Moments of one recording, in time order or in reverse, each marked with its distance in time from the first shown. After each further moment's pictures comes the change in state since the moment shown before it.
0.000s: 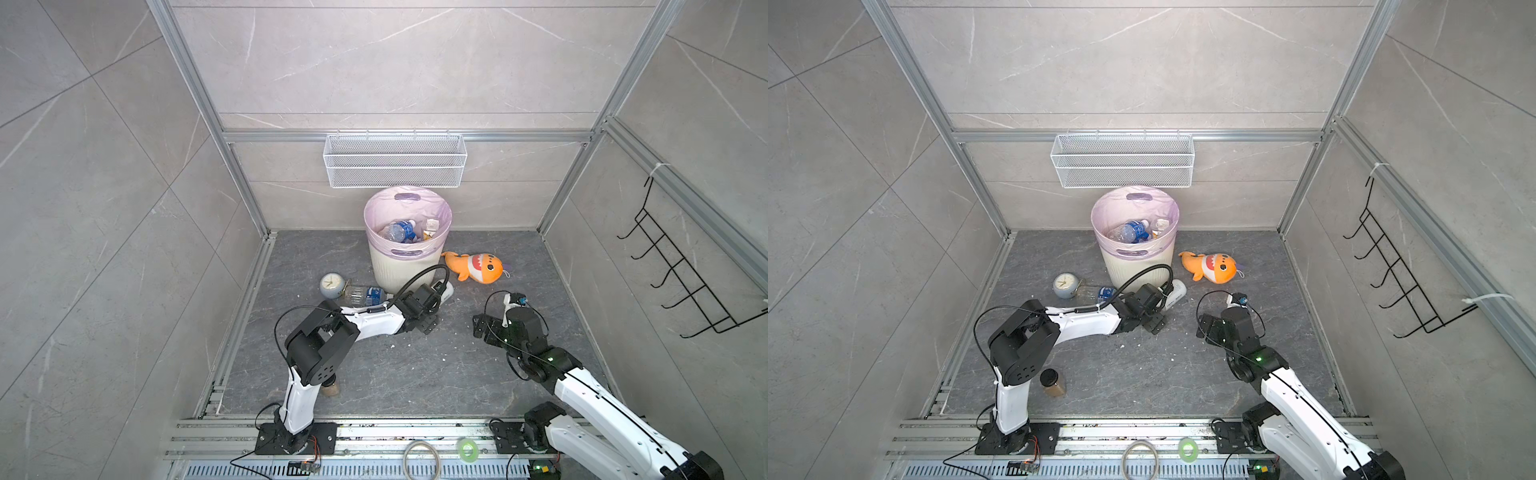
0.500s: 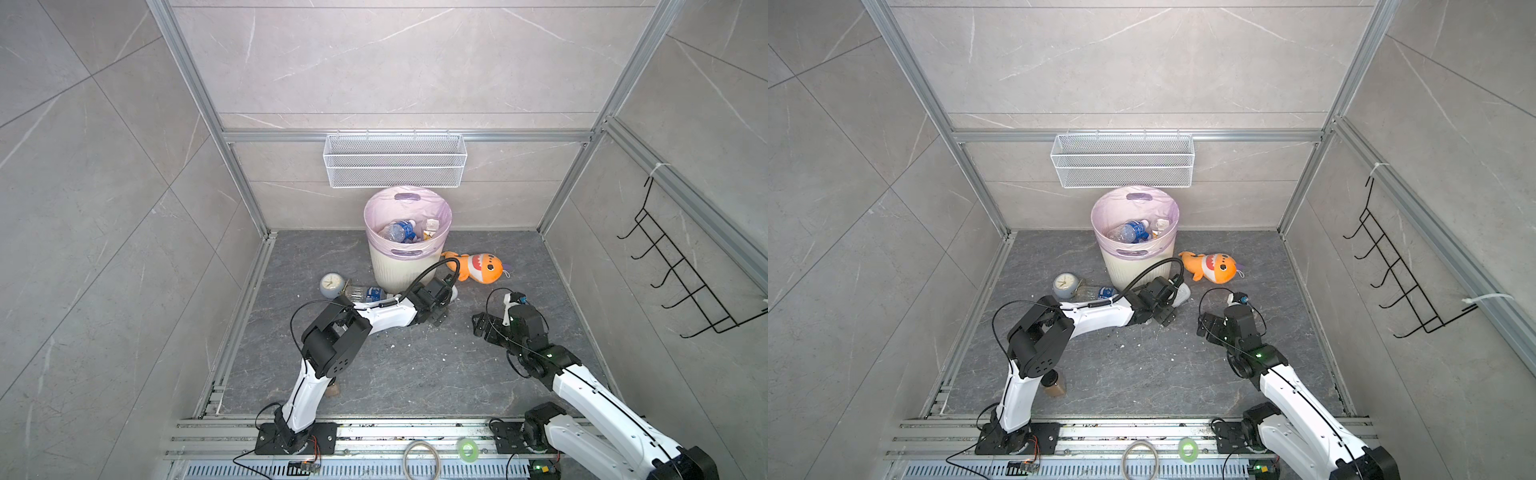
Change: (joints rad) left arm -0.007 0.129 0.208 -0.063 -0.044 0.006; right arm -0.056 0.033 -0.005 0.026 -0.084 0.009
